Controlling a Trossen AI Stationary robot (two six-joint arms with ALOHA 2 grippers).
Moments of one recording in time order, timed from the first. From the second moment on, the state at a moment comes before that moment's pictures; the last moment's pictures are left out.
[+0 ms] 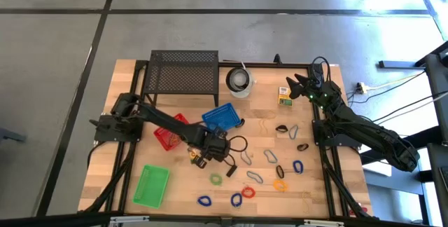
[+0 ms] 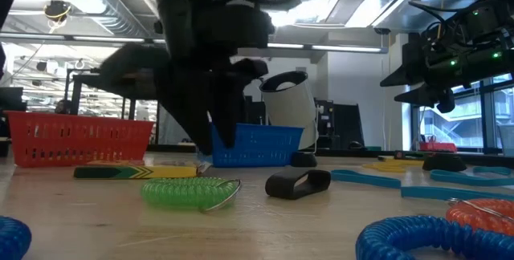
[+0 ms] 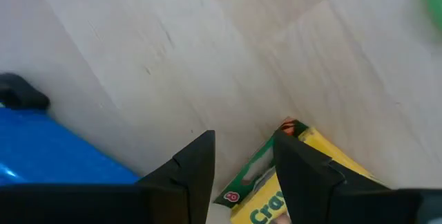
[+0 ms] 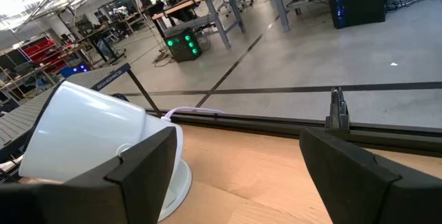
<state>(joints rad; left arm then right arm) -0.25 1.94 1.32 -0.64 -0.13 0.36 -0.83 0.53 0.04 0.34 0.02 0.43</state>
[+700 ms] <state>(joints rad) -0.25 2.00 1.32 -0.66 -0.03 0.35 -0.83 0.53 0.04 0.34 0.02 0.43</state>
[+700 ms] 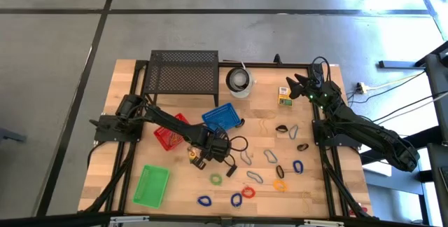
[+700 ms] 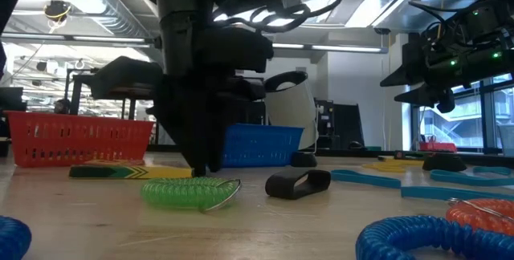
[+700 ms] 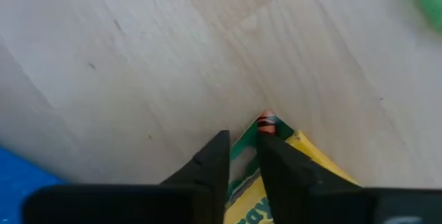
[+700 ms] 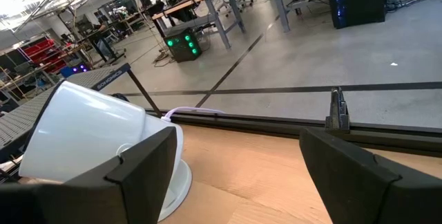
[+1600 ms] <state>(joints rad) -0.29 1.96 1.46 -0.87 -0.18 -0.26 -0.83 0.53 0.04 0.34 0.02 0.43</state>
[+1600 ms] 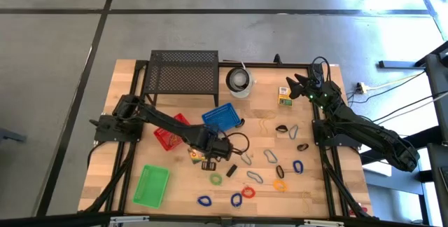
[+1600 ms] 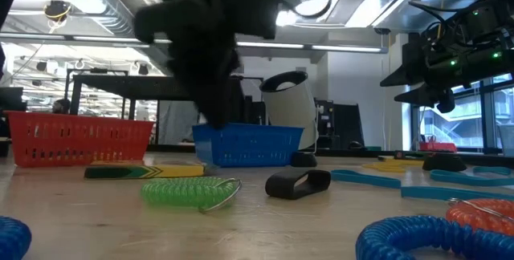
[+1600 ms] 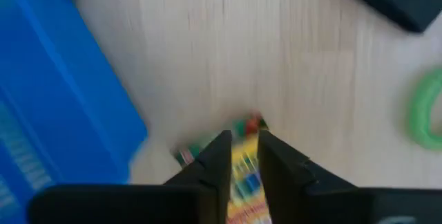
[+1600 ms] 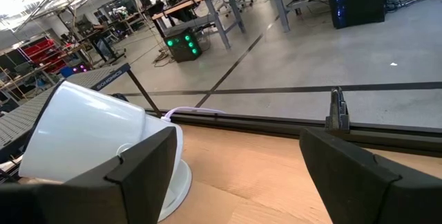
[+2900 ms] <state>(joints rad) -0.51 2.05 1.40 -0.60 -0.18 -0.43 -0.83 0.53 0.04 0.34 0.02 0.43</state>
